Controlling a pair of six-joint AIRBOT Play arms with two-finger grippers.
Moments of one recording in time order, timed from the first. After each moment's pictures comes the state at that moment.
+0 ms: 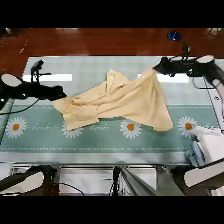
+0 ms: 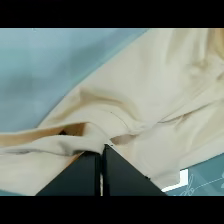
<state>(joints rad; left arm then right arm) 0.12 -1.26 1.01 0.95 -1.02 -1.22 -0.15 -1.72 1.49 -0.53 0.95 1.19</state>
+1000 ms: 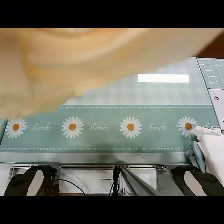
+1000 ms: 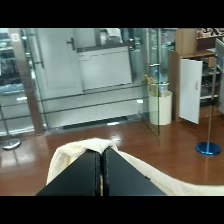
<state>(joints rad) 0.27 -0.62 1.92 1.11 -1.19 -1.36 -0.22 -0.81 1.98 -0.83 1.13 1.53</state>
